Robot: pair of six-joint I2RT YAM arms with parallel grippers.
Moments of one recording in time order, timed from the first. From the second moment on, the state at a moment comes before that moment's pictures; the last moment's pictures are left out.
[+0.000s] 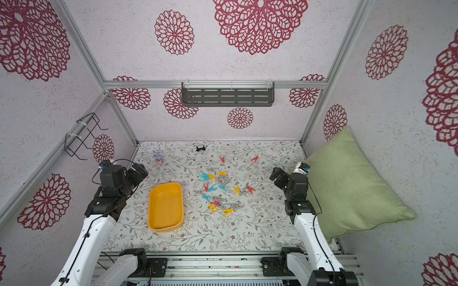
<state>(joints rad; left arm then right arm) 0.02 0.92 0.88 -0.47 -0.13 -0.72 0.04 1.00 0.66 -0.09 -0.02 0.65</state>
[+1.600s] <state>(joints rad) -0.40 1.06 0.77 -0.52 0.06 -1.04 0.35 1.82 1.10 -0.53 -0.02 0.25</state>
